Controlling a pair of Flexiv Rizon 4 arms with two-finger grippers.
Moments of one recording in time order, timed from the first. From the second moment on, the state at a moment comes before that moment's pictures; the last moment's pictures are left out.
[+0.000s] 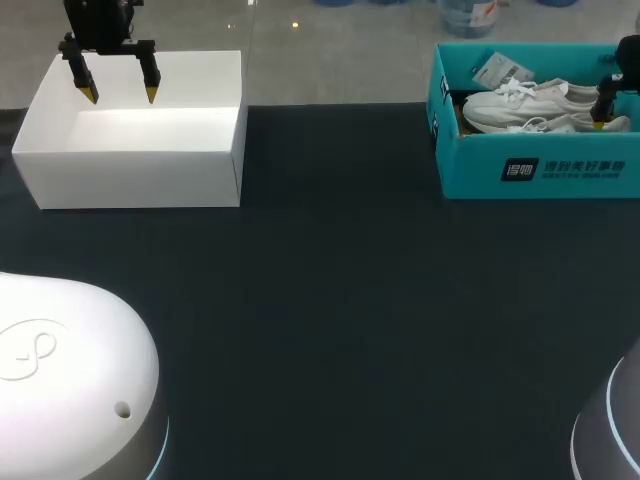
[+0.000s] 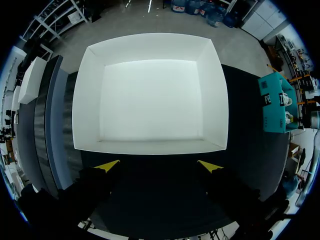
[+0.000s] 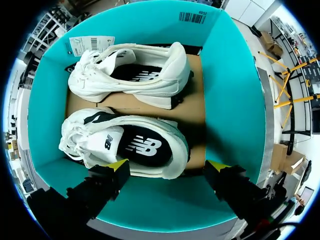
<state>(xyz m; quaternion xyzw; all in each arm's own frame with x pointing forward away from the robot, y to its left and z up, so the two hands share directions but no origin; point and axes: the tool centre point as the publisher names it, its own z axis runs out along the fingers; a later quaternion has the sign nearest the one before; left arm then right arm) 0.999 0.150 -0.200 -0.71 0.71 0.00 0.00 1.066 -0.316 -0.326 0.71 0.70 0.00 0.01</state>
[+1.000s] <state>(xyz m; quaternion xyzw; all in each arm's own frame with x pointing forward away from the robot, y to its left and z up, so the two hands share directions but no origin) 0.999 0.150 -0.201 -0.71 0.71 0.00 0.00 1.073 -0.320 -0.341 0.71 0.71 0.01 0.00</state>
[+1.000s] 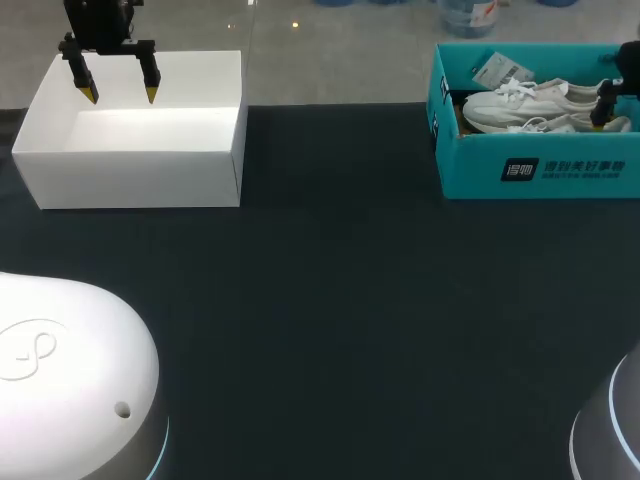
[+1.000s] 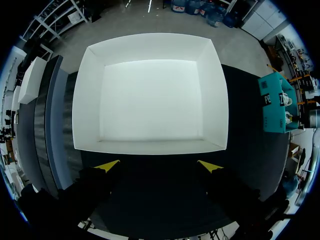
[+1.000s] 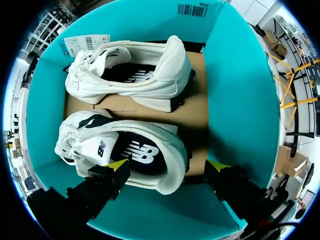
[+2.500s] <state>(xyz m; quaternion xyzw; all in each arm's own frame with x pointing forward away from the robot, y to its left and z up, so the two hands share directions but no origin) 0.999 0.150 -0.200 -0.71 0.71 0.00 0.00 1.075 -0.318 -0.333 0.72 0.70 0.01 0.01</state>
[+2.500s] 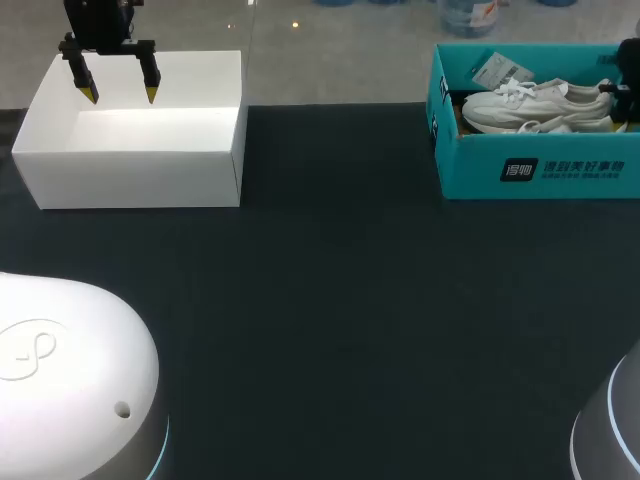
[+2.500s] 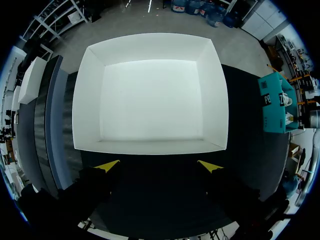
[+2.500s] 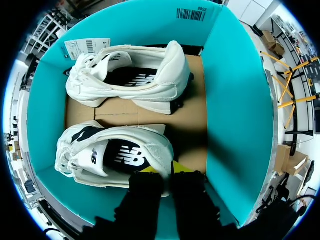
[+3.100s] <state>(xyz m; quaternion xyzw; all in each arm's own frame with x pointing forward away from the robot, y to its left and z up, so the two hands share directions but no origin) 0.999 0.150 -0.200 -0.71 0.71 0.00 0.00 1.091 -0.331 -0.244 0.74 0.67 0.02 0.05</state>
